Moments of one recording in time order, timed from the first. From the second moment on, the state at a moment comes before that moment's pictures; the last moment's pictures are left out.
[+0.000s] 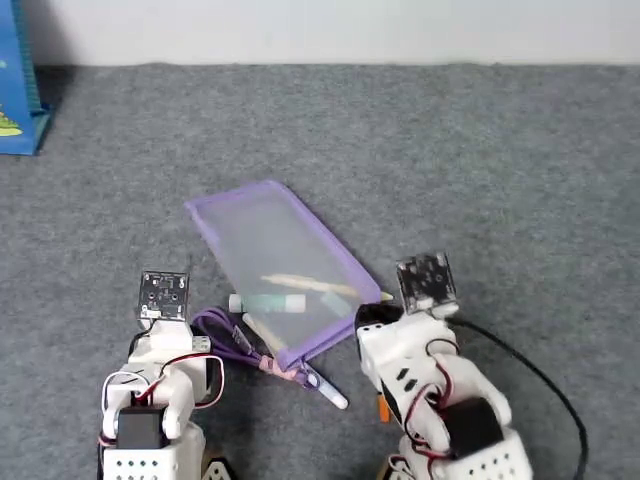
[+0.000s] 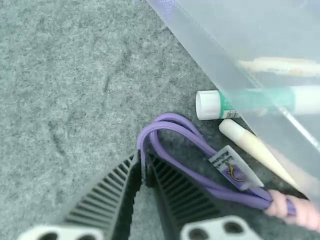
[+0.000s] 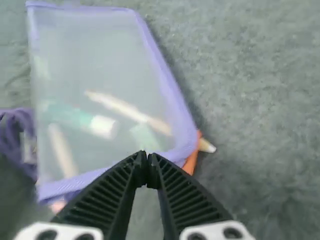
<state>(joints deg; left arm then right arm) -5.3 -103.6 97.0 72.0 2.7 -24.5 -87.6 73.8 65.2 -7.8</state>
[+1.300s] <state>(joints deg) -5.3 -103.6 97.0 72.0 2.7 -27.9 -19.1 45.3 42.8 -18.2</state>
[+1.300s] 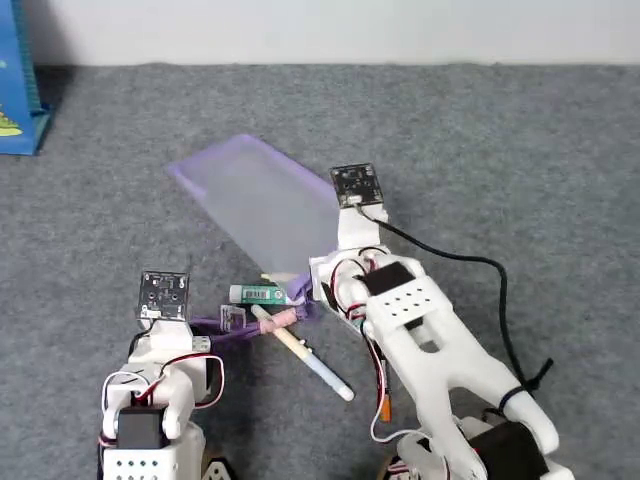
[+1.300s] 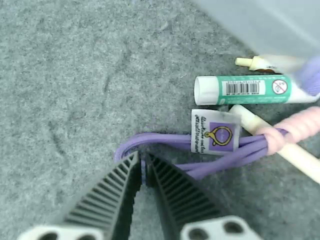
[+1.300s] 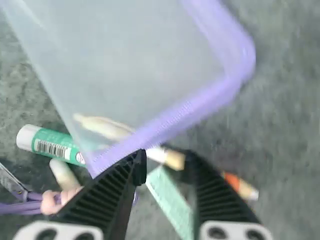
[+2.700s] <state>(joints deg) -5.3 -103.6 97.0 72.0 2.7 -44.0 2.4 29.4 46.6 -42.4</state>
